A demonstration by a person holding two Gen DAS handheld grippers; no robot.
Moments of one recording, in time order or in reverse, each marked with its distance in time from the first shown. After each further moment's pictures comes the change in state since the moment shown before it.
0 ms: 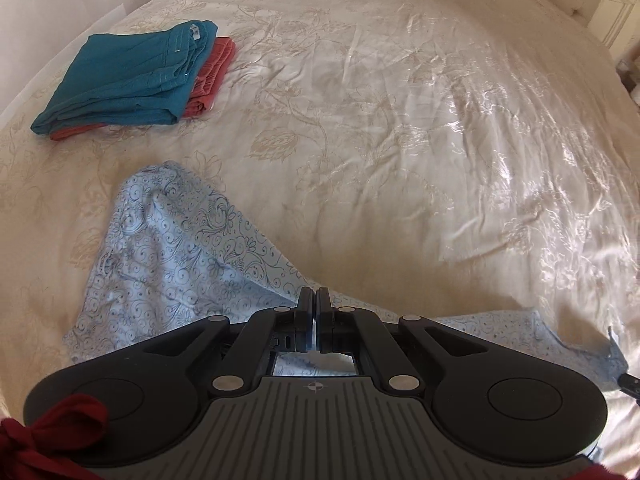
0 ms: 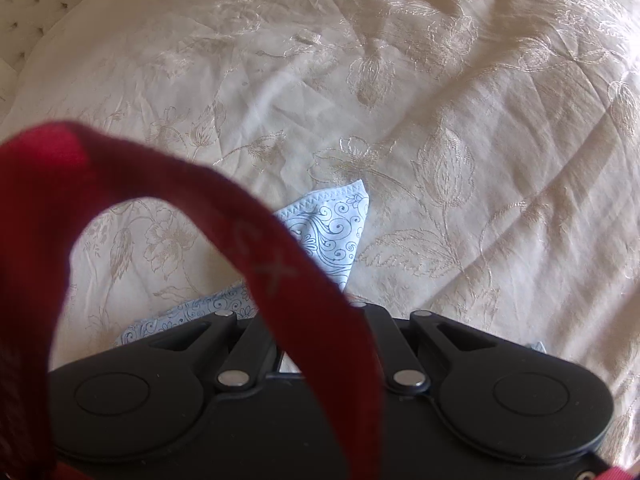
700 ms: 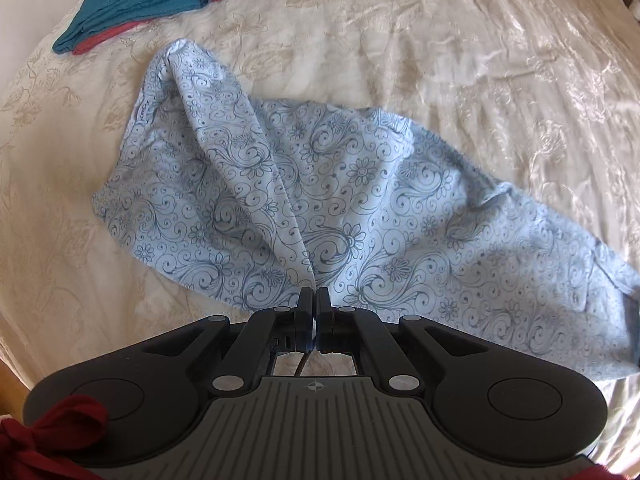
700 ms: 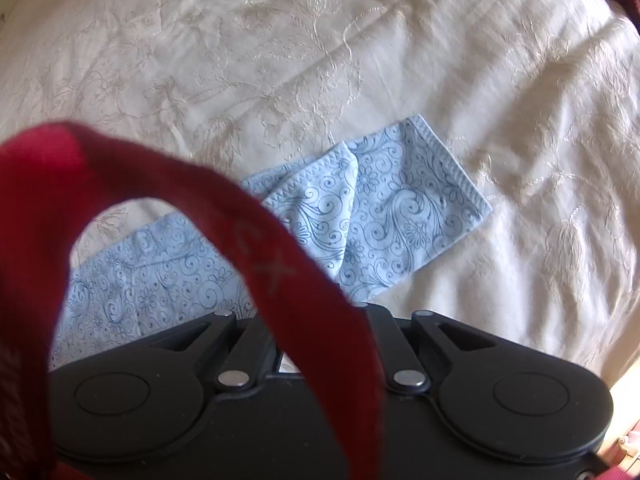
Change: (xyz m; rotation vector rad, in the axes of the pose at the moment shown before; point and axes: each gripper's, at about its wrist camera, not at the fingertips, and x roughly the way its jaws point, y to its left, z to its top) left arm 0.016 0.041 -0.133 0.124 0.166 0.061; right arm -0.012 -0.070 -0.141 0.008 0.109 -0.110
